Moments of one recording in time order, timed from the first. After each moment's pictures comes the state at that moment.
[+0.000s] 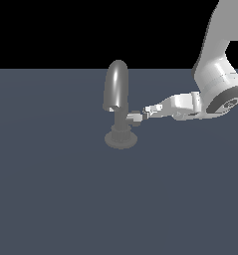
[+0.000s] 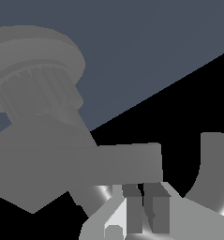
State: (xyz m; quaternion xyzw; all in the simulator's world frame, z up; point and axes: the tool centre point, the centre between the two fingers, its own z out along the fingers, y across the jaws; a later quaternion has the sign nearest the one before) arm 0.022 -0.097 0.158 -0.39 0.59 0.63 0.31
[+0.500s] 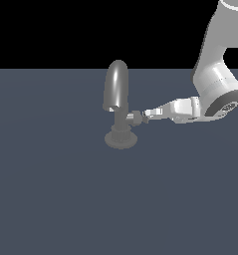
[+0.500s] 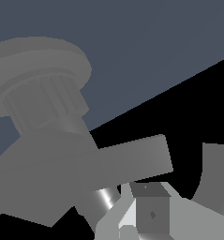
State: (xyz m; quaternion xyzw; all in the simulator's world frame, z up) arm 0.021 -0.098 0.145 -0.41 0.58 0.63 0.32
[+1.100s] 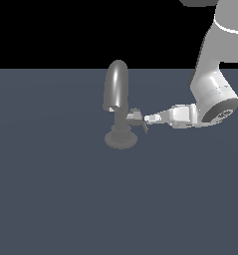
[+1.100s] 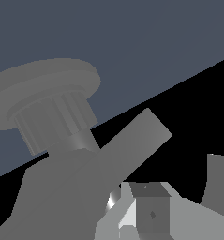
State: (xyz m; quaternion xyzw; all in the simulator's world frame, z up) arm 0.024 -0.098 0.123 -0.41 0.57 0.63 0.32
